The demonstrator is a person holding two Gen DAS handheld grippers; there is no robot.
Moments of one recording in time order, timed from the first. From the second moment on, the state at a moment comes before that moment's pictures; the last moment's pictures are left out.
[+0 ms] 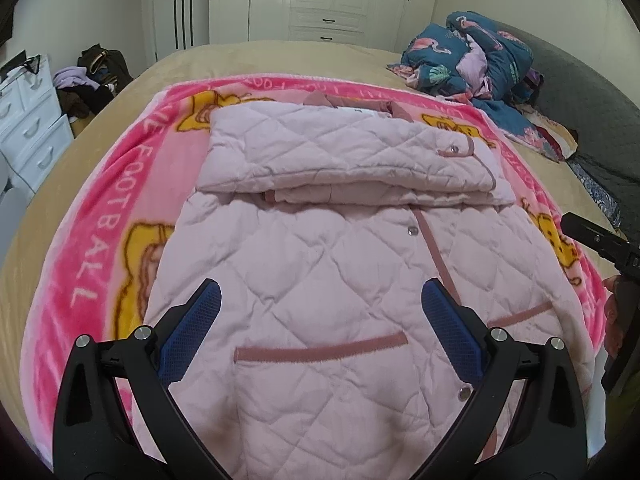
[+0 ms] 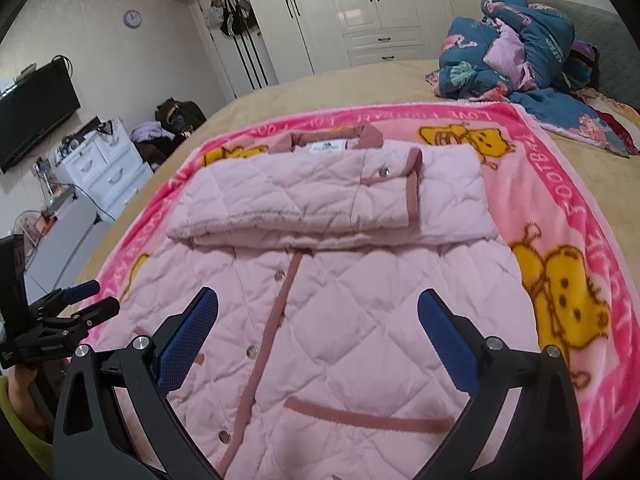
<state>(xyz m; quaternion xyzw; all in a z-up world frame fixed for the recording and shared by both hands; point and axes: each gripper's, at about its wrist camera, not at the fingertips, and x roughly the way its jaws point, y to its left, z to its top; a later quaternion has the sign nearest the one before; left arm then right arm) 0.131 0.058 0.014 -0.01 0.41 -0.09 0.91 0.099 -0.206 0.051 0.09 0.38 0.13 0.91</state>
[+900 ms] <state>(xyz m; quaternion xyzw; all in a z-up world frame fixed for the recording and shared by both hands) 0.089 0.063 -0.027 0.00 0.43 -0.07 0.90 0.066 -0.225 0.007 0.08 0.44 0.10 0.89</state>
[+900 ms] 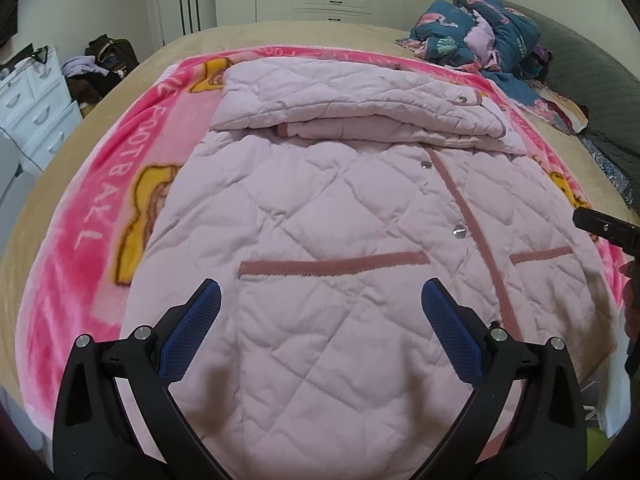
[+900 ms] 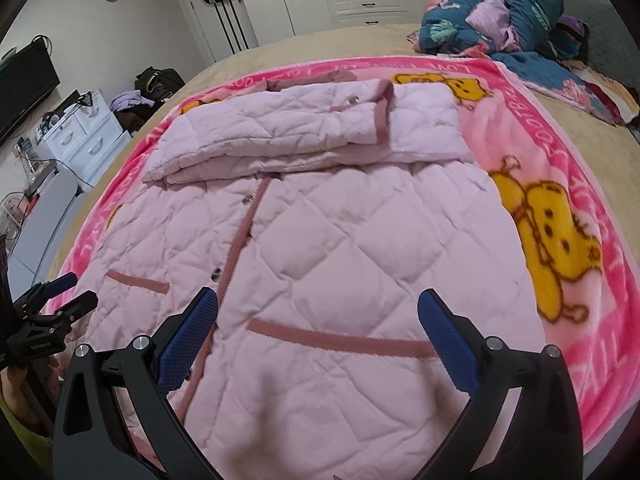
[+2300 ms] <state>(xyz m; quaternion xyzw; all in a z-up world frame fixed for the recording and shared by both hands) 0.048 0.137 -0.076 -0.06 0.54 -0.05 0.84 0.013 -0.298 -0.010 0.09 0.48 0.03 0.87</state>
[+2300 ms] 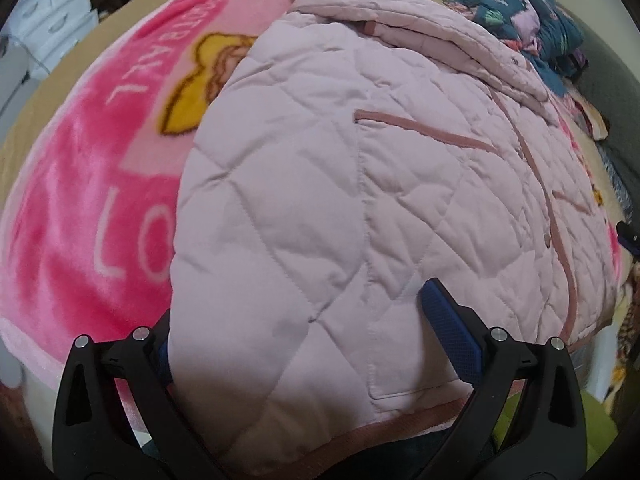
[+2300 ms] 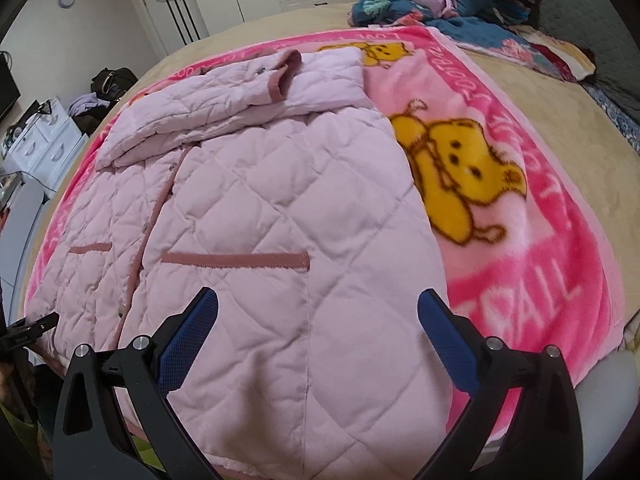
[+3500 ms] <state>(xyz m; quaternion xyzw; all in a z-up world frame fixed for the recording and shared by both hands) 0.033 0.151 -0.072 -0.05 0.54 -0.10 0.83 -0.071 -0.328 -0.052 0.20 0.53 0.13 0.82</state>
